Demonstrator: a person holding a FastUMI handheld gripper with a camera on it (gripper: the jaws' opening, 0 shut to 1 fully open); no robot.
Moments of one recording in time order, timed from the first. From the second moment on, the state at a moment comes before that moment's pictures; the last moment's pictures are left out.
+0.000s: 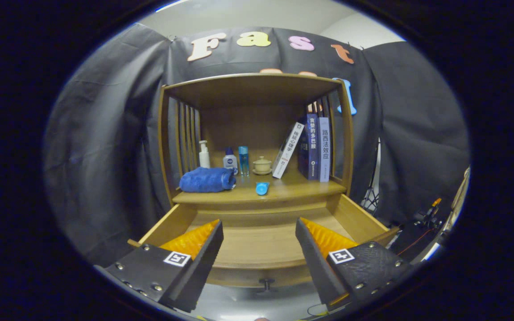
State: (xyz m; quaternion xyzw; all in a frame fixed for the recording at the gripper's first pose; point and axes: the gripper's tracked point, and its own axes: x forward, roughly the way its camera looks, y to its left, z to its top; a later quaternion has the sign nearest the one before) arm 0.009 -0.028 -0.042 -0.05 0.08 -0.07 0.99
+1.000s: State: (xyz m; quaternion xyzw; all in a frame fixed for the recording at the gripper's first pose) arm 0.014 -0.050 -0.180 -0.07 0.10 -0.08 0.99
